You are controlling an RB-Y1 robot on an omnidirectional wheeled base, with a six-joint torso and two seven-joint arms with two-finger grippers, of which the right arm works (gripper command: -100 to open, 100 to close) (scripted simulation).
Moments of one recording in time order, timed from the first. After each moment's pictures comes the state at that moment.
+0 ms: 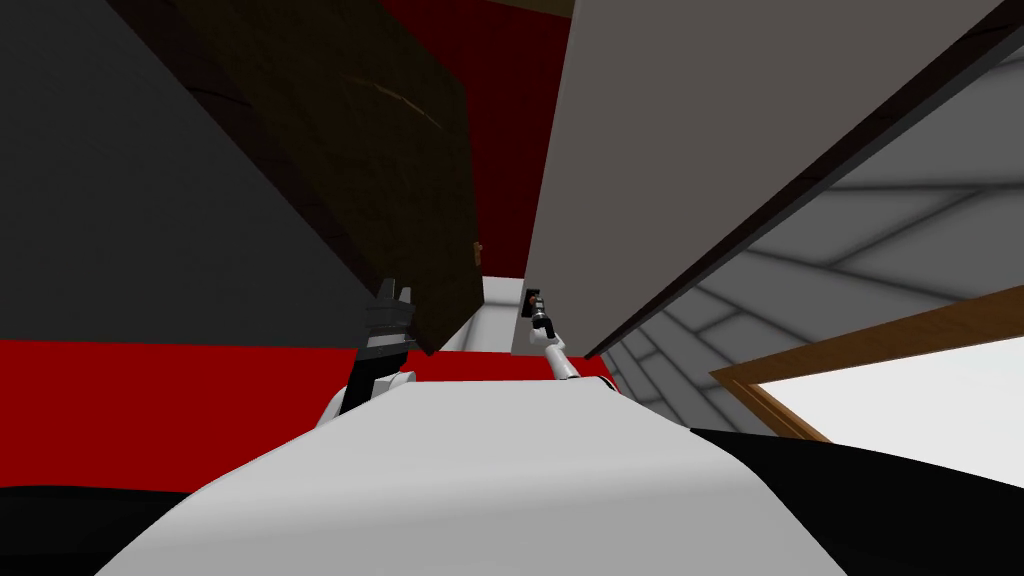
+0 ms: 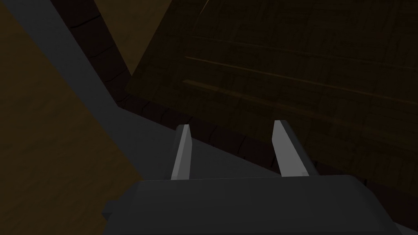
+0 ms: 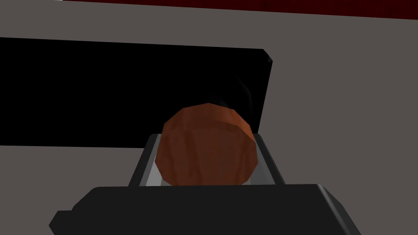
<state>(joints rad) -0.40 0.00 -0.08 -0.78 -0.23 -0.43 0.24</state>
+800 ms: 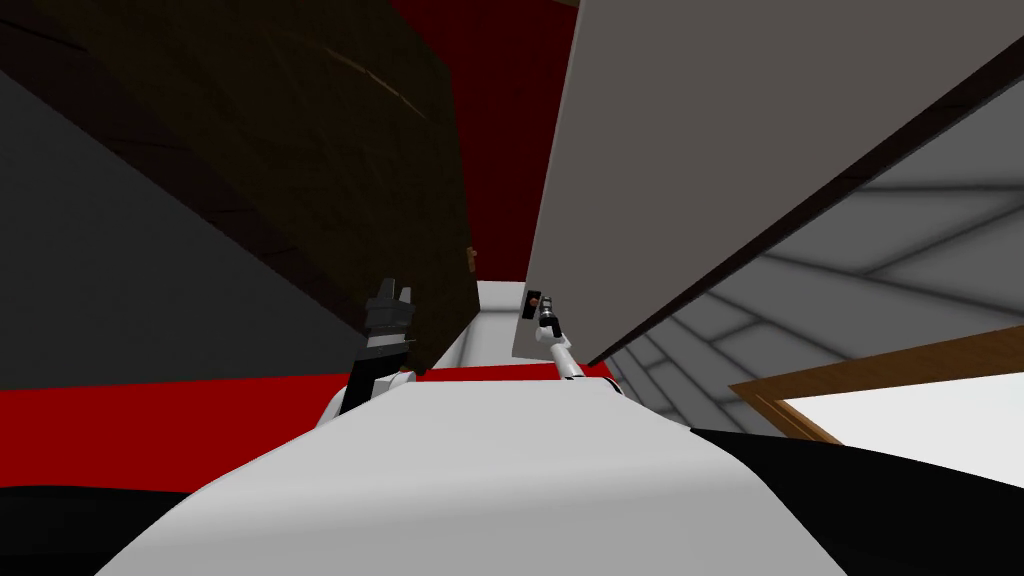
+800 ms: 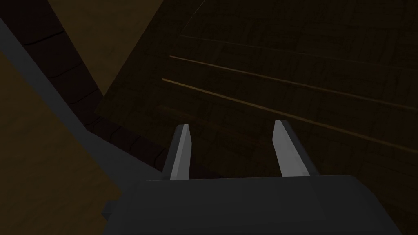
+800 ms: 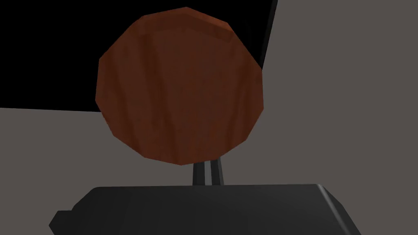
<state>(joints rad) -0.40 -0.04 -0.14 -0.80 -0.24 -0.43 0.28</state>
